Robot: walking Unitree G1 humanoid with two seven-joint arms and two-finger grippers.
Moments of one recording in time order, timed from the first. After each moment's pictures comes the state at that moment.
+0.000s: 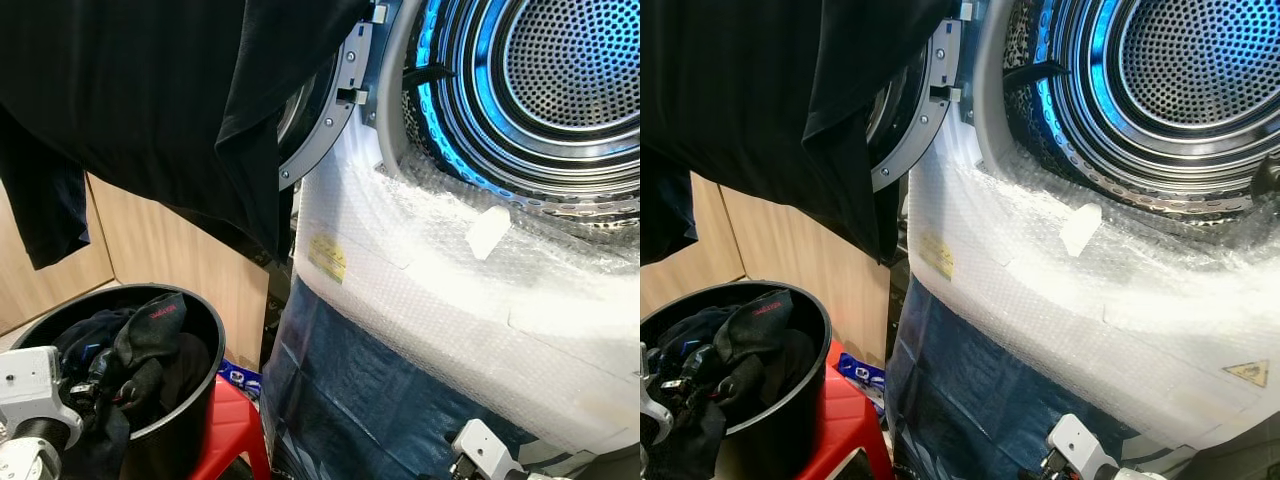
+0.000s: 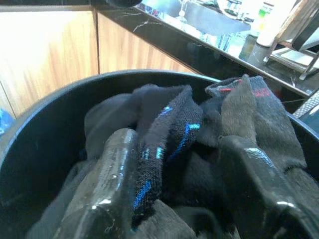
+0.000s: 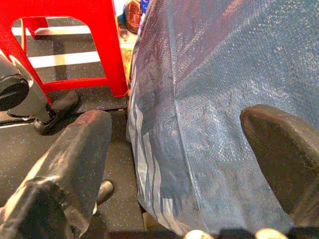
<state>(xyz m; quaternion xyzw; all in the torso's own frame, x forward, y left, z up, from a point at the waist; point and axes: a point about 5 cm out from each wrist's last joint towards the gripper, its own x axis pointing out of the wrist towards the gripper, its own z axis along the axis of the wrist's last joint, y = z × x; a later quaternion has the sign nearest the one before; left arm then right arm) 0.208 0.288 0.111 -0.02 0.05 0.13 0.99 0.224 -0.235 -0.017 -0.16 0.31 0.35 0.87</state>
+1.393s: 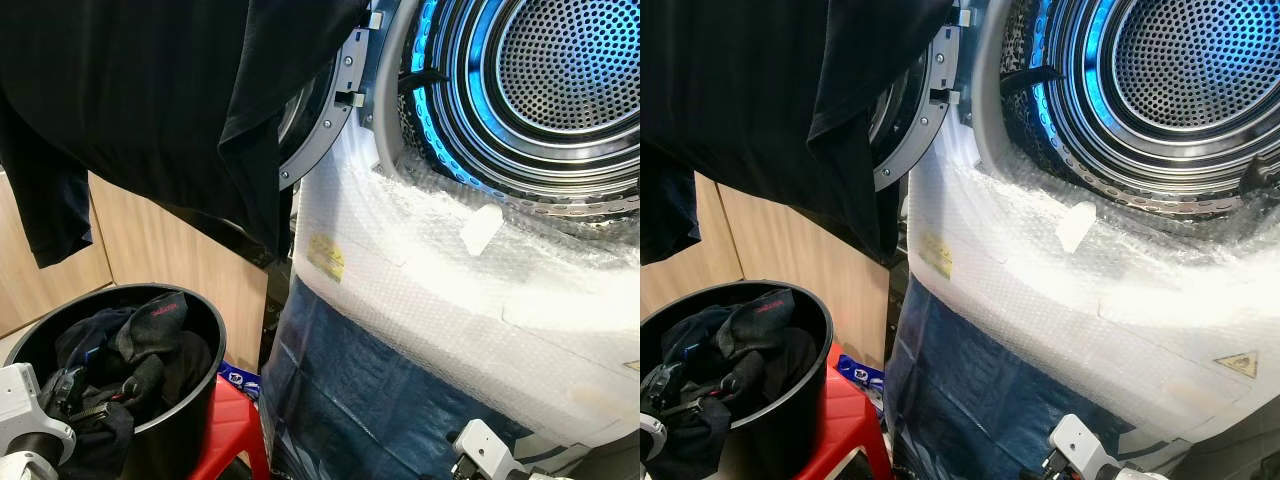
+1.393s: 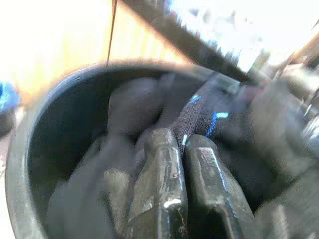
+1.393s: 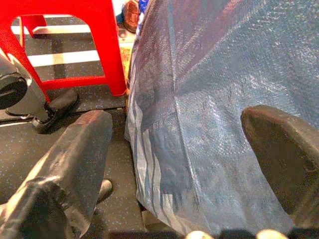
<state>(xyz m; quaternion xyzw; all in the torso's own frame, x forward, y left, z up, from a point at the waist) 0.200 0.296 0.116 -0.09 0.00 0.16 0.98 0.226 -0.236 -0.016 -0.16 0.31 0.35 0.87</state>
